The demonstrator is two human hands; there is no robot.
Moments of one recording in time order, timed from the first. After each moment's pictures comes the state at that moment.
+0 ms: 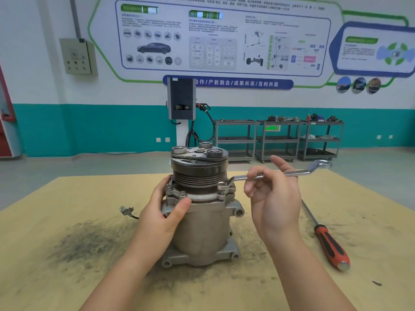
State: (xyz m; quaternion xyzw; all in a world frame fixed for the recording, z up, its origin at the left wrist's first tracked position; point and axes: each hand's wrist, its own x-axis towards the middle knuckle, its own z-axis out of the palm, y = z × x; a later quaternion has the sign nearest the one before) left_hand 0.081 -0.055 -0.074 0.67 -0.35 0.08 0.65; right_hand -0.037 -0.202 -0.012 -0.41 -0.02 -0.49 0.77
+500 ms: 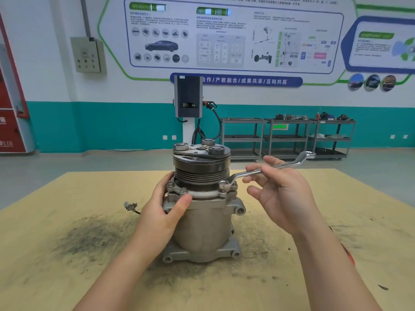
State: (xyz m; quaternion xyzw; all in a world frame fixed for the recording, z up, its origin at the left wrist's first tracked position) left_hand 0.082 -0.054 -0.074 0.69 -0.34 0.07 0.63; right_hand -0.045 -0.235 -0.007 -0.47 -0.02 -0.33 0.82
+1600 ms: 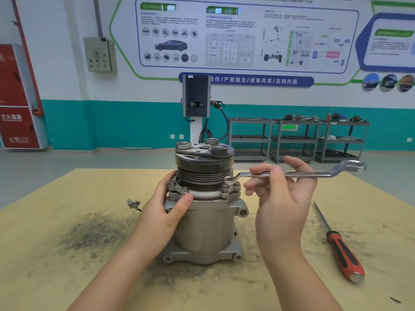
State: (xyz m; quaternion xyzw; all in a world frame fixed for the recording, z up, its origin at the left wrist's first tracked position) left_hand 0.086 -0.052 -0.077 0.70 -0.34 0.08 0.62; right_hand -0.038 -0.191 -0.022 -0.47 -0.05 -0.57 0.67
